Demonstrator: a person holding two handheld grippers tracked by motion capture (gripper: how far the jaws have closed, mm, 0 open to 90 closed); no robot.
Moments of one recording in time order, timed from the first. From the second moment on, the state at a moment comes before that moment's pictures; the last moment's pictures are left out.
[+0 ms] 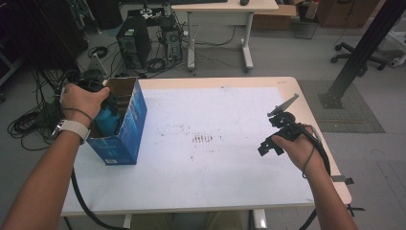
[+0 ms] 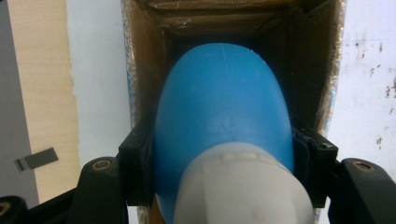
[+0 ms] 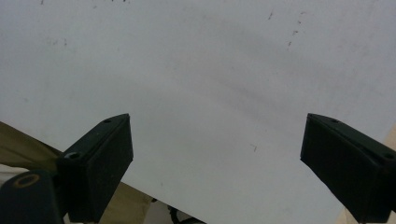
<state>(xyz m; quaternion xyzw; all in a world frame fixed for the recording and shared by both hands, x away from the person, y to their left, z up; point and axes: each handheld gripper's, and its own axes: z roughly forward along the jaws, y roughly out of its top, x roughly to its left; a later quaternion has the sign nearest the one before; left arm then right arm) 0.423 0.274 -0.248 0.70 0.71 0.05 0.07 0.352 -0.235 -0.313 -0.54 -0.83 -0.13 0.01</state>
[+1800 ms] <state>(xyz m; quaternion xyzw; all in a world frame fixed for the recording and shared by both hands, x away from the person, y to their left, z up) 0.425 0.276 -0.279 0.70 0.71 0.05 0.08 0.352 -0.231 -0.317 -0.54 -0.83 -0.12 0.01</state>
